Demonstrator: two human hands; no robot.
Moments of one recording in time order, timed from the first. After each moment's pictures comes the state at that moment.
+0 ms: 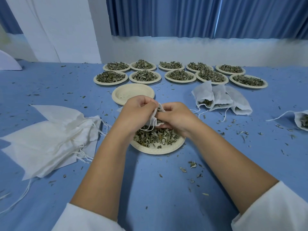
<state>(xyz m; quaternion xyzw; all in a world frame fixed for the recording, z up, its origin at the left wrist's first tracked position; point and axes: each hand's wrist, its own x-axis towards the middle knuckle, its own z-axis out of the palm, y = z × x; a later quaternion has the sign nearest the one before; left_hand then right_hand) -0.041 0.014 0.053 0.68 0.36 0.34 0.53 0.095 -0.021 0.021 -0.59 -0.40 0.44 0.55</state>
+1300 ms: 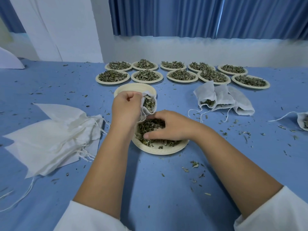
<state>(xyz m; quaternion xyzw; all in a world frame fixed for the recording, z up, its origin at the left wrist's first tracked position) -0.044 0.017 0.057 0.55 0.43 0.49 0.52 0.087 -0.034 0.030 -0.69 -0.68 0.21 0.16</state>
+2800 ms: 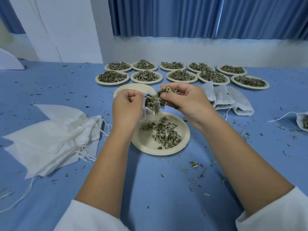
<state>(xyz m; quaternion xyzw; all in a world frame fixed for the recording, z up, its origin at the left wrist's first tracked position) -0.040 0.033 0.040 0.61 0.43 0.51 0.43 0.100 -0.044 0.062 -0.55 -0.46 0.31 0.62</state>
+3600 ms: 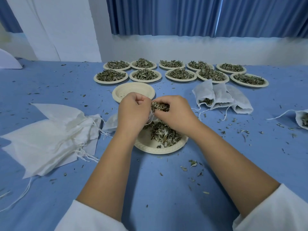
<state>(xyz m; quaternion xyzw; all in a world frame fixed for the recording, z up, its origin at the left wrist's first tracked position) -0.031 0.027 0.036 0.65 0.45 0.44 0.43 0.085 -0.032 0.036 -0.68 -0.60 0.09 0.40</state>
